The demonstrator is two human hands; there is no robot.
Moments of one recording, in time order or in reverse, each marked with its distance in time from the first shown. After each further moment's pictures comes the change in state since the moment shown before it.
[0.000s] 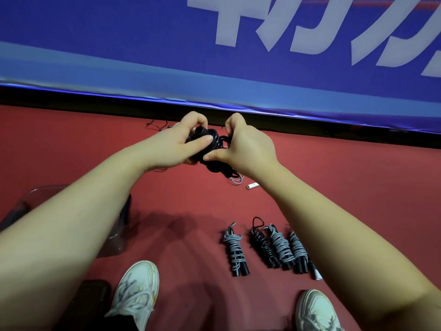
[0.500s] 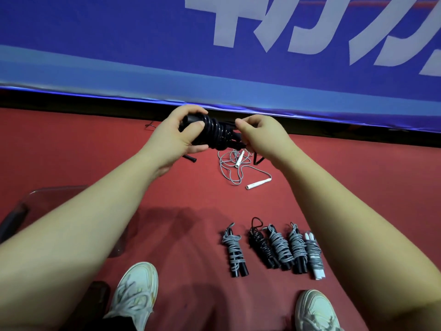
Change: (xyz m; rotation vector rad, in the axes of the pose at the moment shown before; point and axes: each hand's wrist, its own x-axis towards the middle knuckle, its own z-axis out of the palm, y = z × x) left_hand 0.011 0.010 0.024 -0.583 0.378 -0.032; right_hand 0.011 0.027 -0.020 0.558 -0.021 0.180
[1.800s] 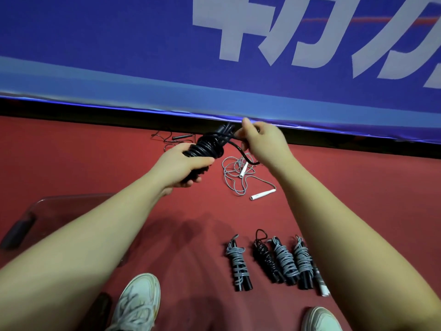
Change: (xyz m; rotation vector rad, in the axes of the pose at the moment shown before) left_hand -0.001 -0.018 -0.010 0.156 0.024 -0.348; right_hand 0.010 -0.009 0.007 -0.092 0.122 -0.064
